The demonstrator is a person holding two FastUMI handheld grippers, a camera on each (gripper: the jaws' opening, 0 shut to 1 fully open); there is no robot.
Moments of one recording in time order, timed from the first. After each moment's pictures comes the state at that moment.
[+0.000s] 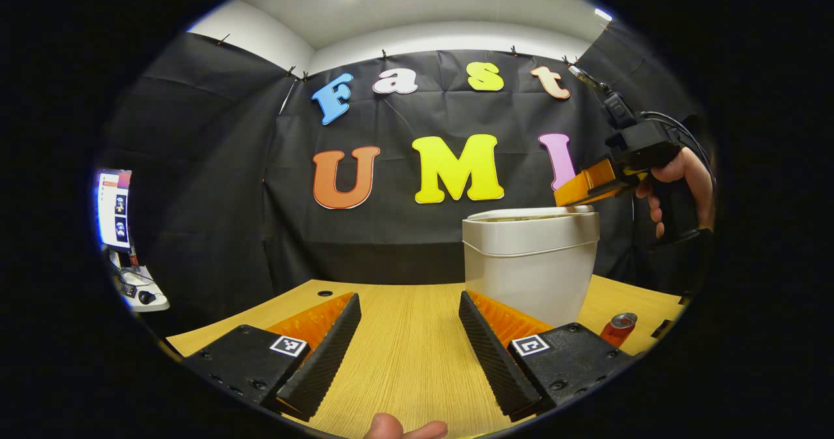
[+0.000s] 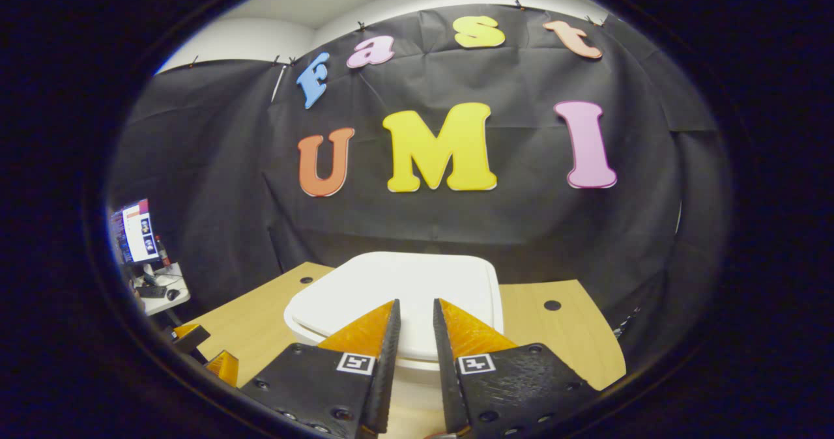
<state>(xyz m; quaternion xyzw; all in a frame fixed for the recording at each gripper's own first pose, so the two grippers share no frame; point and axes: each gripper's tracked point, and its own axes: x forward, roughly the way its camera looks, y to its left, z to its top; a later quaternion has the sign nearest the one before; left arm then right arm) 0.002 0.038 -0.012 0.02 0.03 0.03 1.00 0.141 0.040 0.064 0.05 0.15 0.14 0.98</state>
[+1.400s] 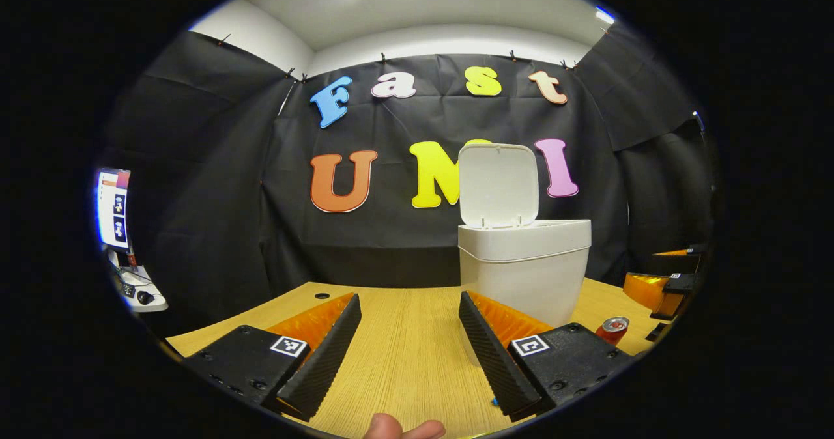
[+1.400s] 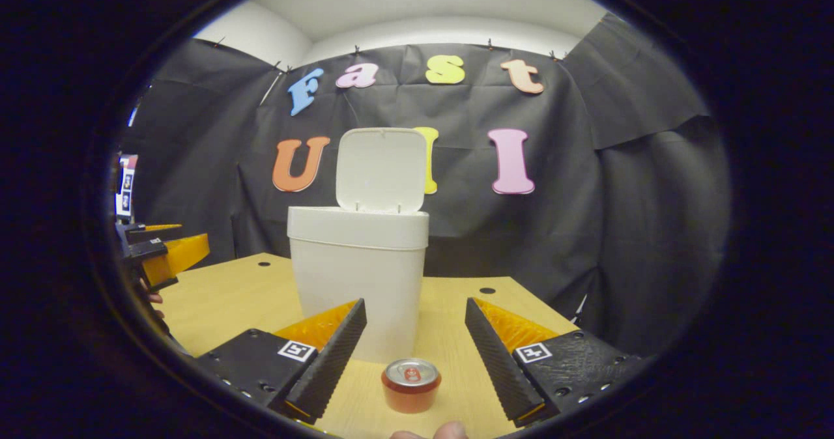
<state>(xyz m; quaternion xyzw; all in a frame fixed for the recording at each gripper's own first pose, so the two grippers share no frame) -0.003 0.029 0.003 0.02 0.02 0.02 1.00 -0.011 -0.029 -0.055 0.01 0.08 0.03 1.00</state>
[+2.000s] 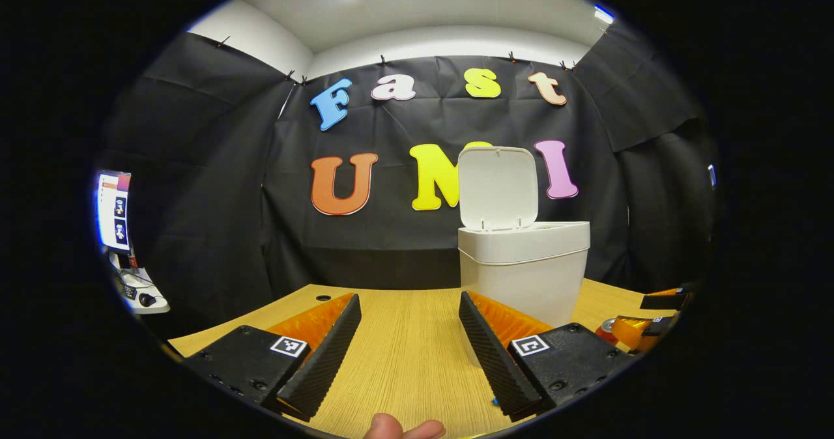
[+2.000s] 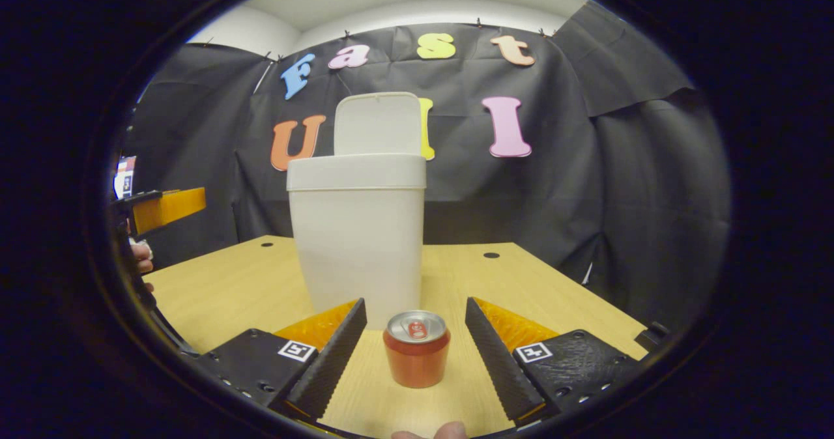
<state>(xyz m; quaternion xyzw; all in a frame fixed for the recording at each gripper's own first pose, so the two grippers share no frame) -0.006 0.032 0.006 0.02 0.01 0.03 1.00 -0.023 -0.026 -0.119 0.01 0.14 0.03 0.99</state>
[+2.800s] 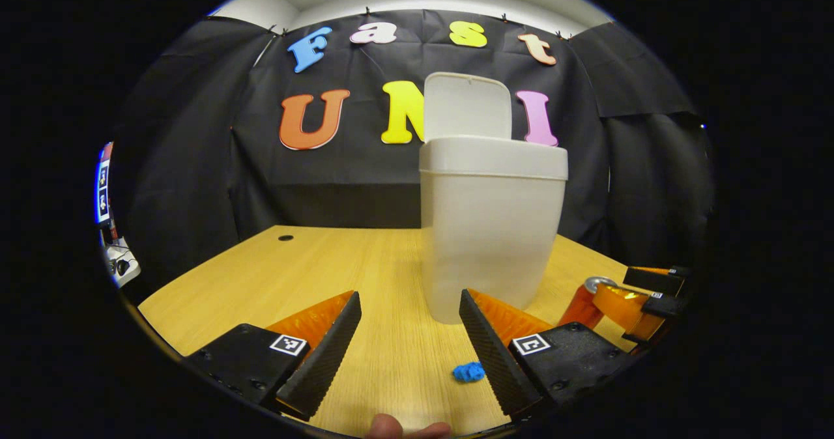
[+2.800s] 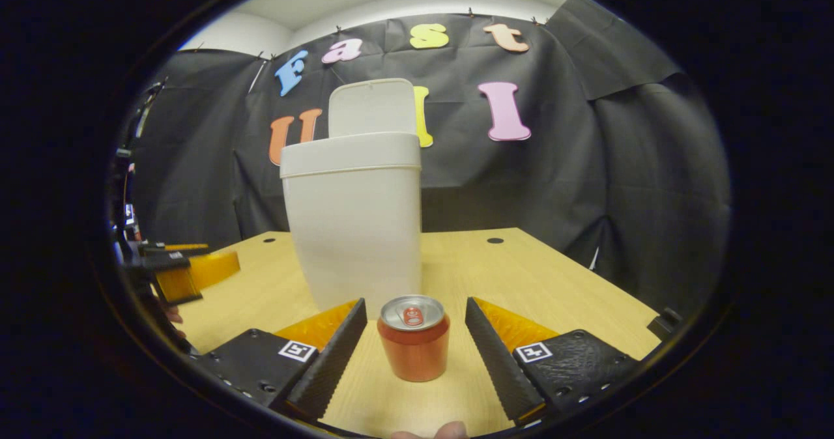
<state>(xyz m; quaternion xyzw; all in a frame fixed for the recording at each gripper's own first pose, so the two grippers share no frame) -0.011 -0.044 -0.111 -0.01 0.17 -0.04 0.99 -0.021 -0.033 -0.134 0.04 0.15 0.04 0.99</state>
